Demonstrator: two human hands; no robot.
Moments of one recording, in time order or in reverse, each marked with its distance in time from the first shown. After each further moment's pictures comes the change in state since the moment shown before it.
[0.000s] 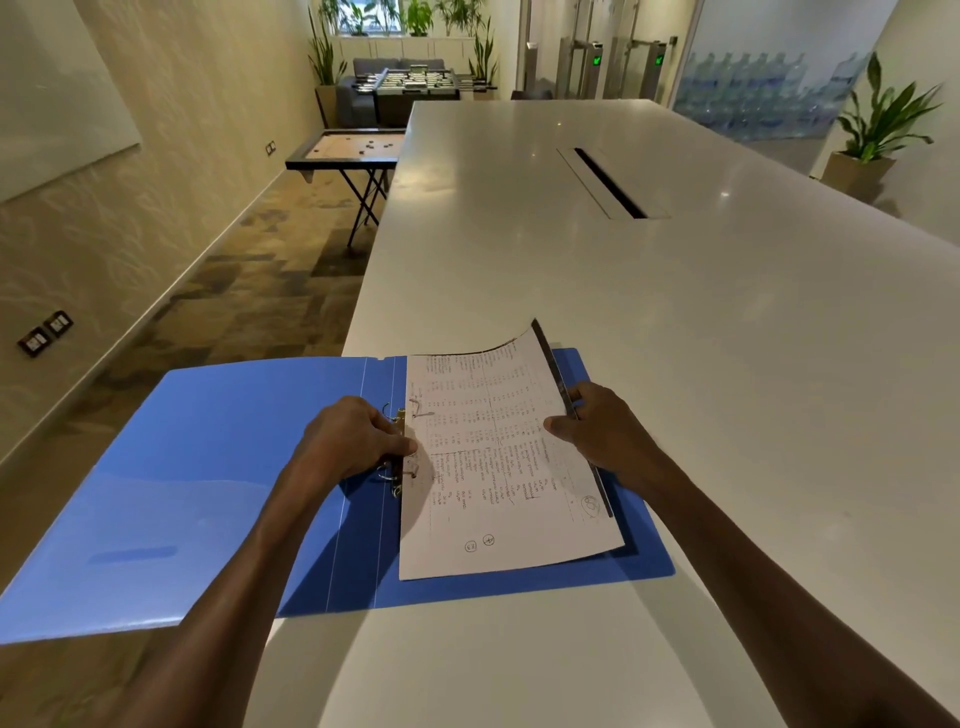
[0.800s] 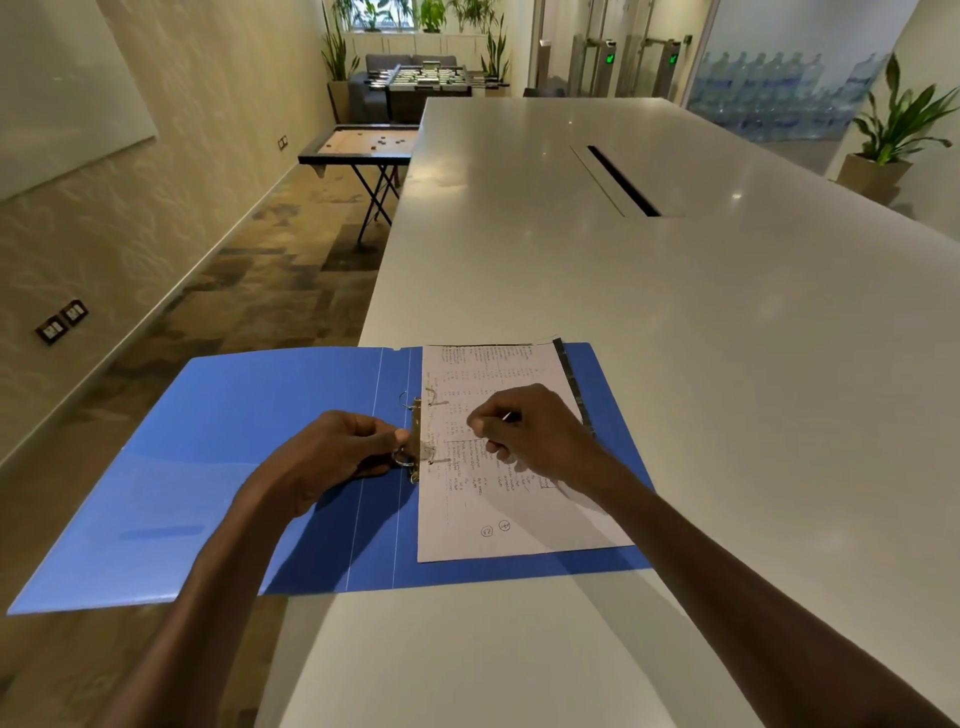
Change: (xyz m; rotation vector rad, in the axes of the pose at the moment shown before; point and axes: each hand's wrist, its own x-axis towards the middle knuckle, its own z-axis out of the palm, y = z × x) left_hand -0.033 -0.035 -0.016 -0.538 -0.264 0.059; right_hand -0.022 -0.049 0.051 0.076 -0.181 -0.340
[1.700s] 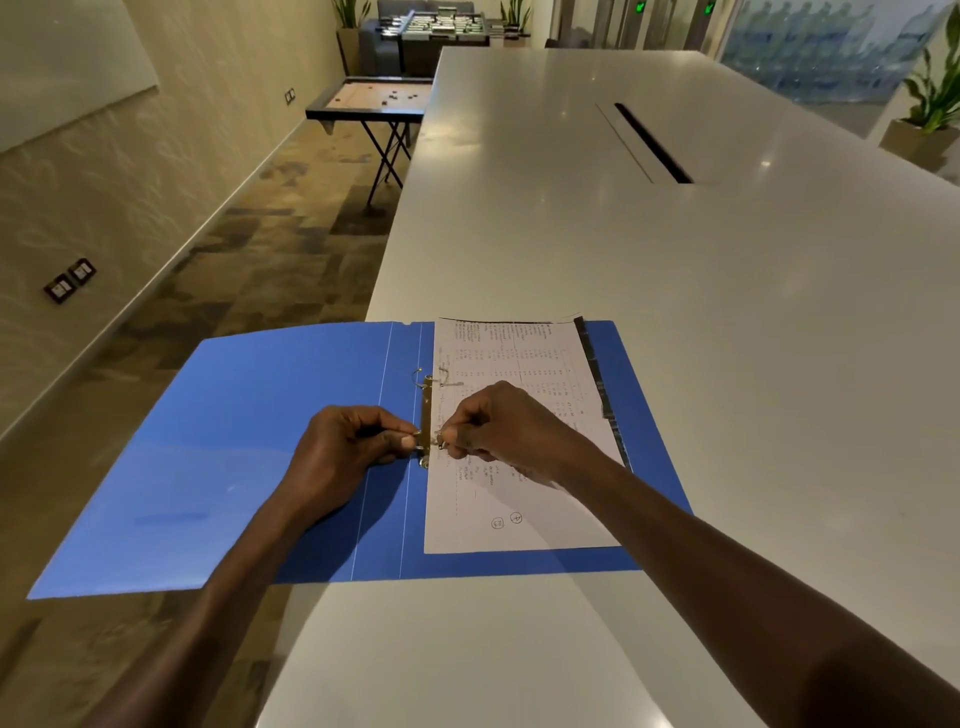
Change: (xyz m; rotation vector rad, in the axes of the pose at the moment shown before) left_hand -0.004 -0.027 0.014 0.110 0.190 0.367; right_hand 0.021 -0.004 0.035 0.064 -0.226 0.161
